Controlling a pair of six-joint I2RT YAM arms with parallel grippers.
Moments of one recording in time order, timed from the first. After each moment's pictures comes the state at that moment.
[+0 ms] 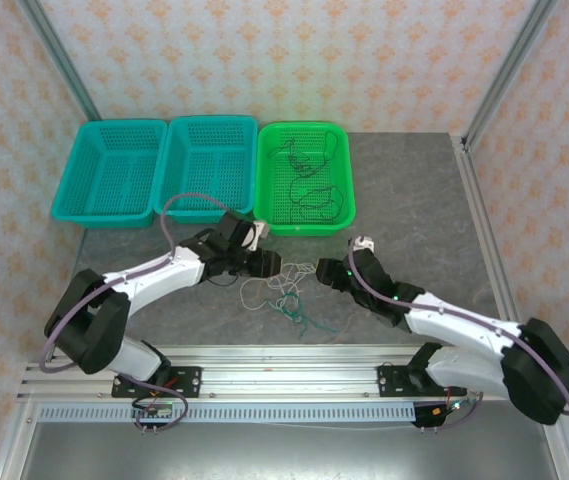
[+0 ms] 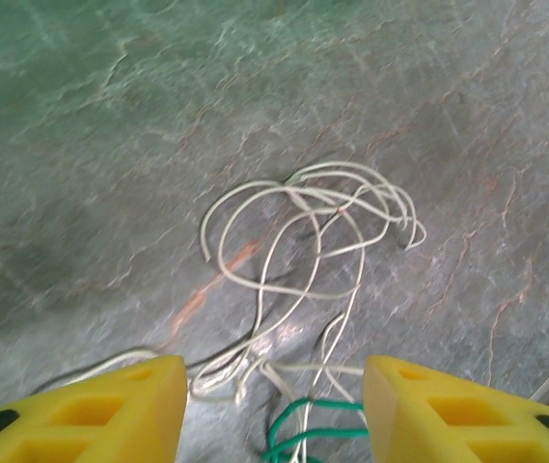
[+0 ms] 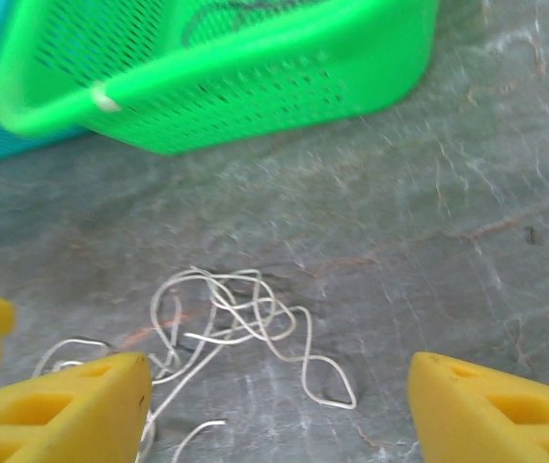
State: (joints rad) left arm -0.56 1.47 0.84 -0.29 0.32 -0.51; right arm 0.77 1.11 0.47 -0.06 0.21 0.78
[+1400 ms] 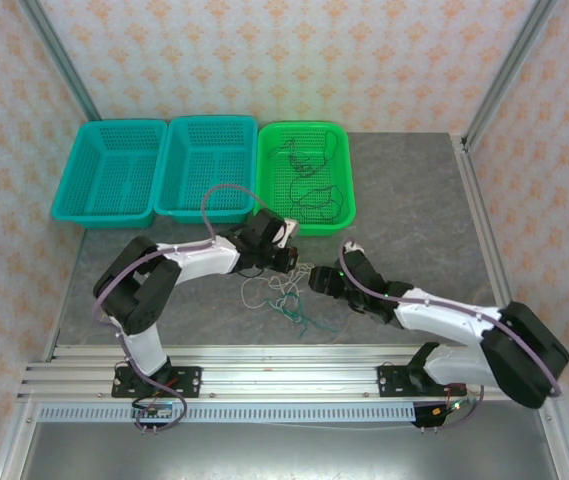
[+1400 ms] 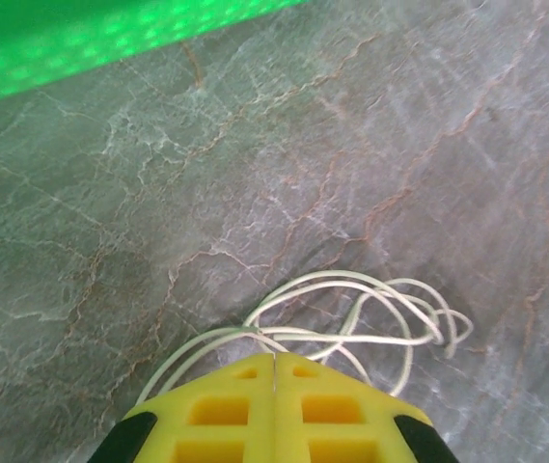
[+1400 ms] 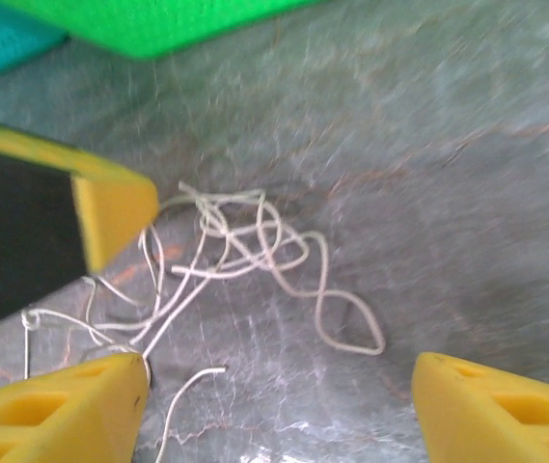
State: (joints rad) left arm -0.64 1.75 0.99 -0.14 0.26 -0.39; right arm 0.78 1.22 0.47 -0.02 0.06 0.83
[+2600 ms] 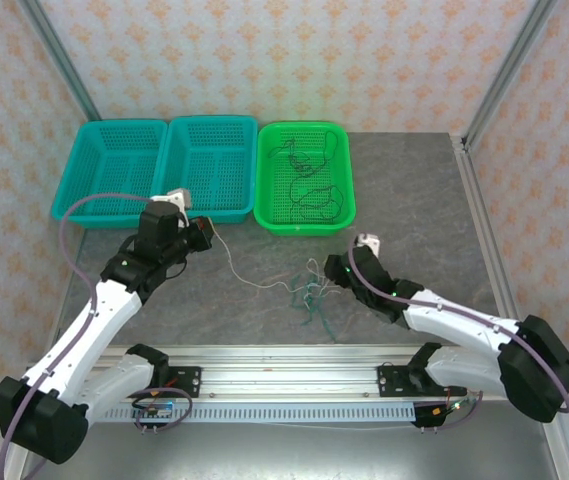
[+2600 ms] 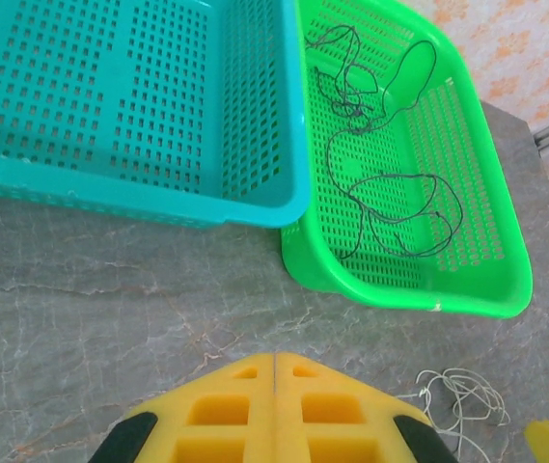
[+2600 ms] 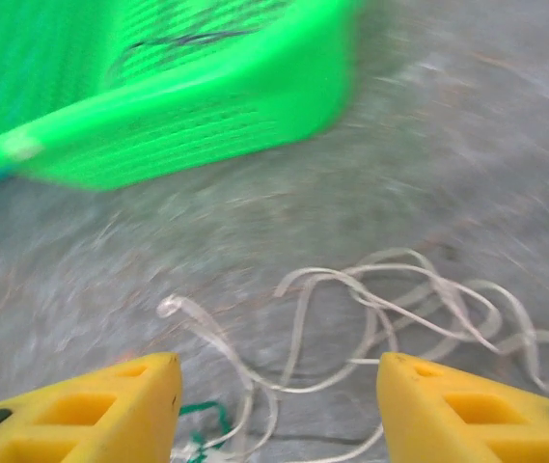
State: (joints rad) left arm -0.29 0.95 0.81 -0.44 0.05 -0.58; right arm 0.77 1.11 0.50 -0.10 0.29 0.73
